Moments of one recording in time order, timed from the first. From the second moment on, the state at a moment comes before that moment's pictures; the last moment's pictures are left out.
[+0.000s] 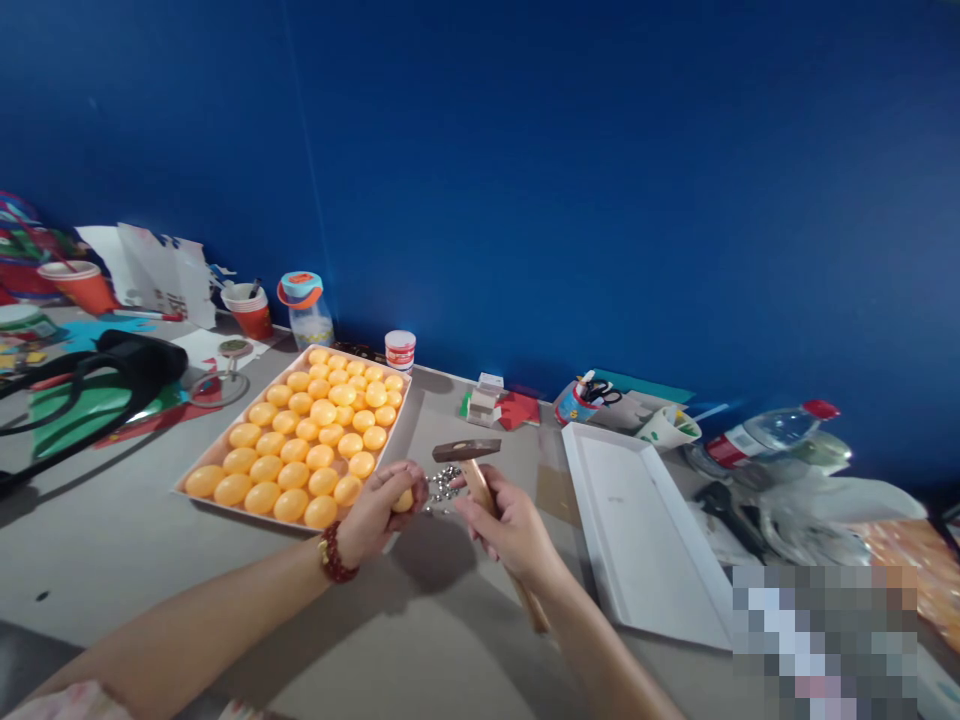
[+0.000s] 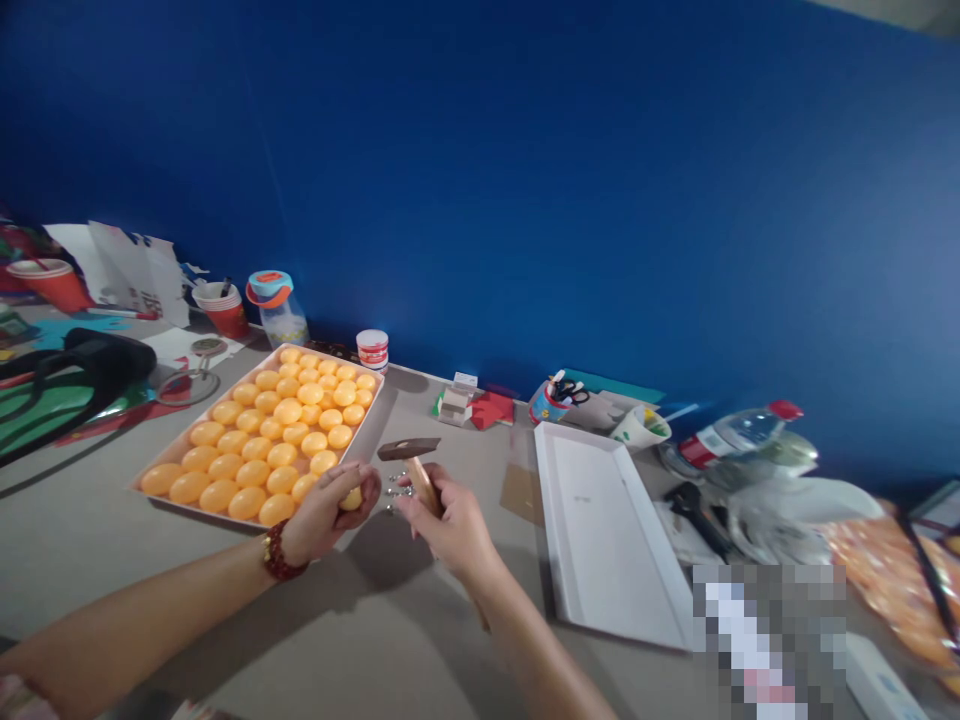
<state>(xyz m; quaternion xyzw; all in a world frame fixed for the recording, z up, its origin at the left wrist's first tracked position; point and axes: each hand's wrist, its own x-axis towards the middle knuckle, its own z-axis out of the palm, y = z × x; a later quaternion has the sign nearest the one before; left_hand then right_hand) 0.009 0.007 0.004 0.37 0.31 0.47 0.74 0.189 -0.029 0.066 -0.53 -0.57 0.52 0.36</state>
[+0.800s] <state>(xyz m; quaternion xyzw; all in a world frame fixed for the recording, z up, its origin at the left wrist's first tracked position) 0.010 0.009 0.009 0.34 0.27 0.45 0.78 0.193 -0.027 0.063 -0.53 -0.56 0.53 0.34</state>
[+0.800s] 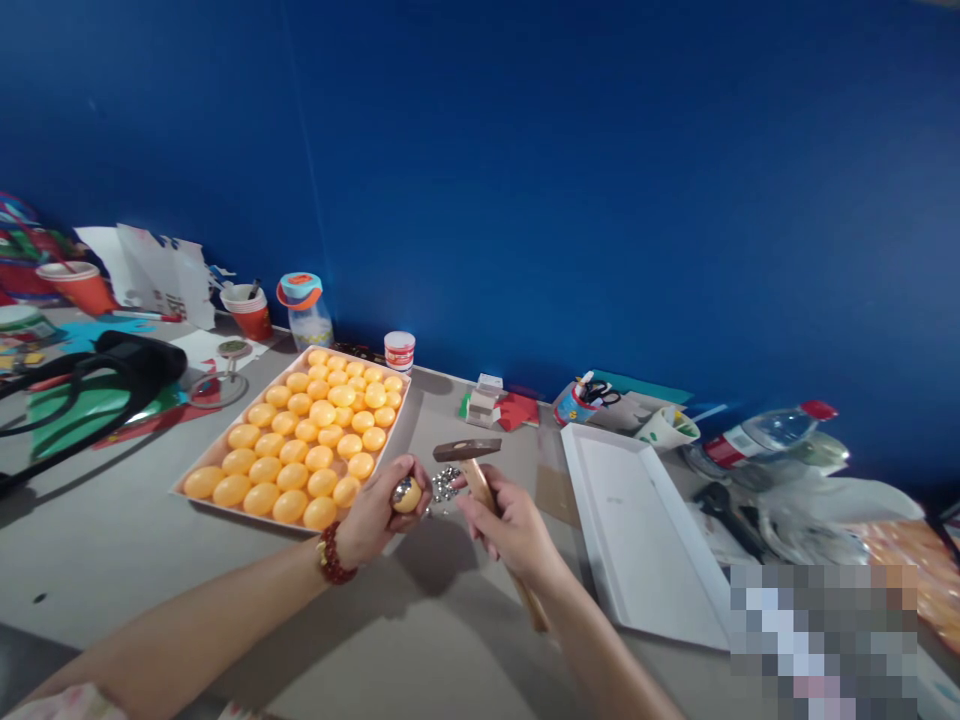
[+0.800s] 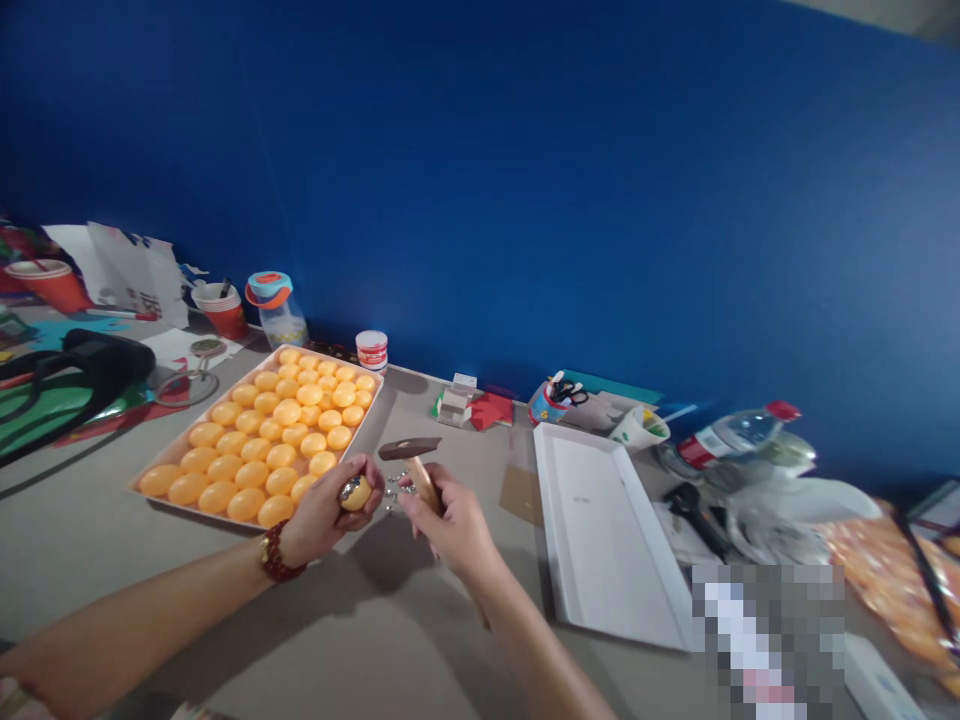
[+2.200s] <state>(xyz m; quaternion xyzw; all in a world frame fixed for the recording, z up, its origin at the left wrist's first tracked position) 0.016 0.010 0.002 0.34 0.22 0.44 0.80 0.196 -0.023 0.059 -0.52 -0.57 0.52 0.36</state>
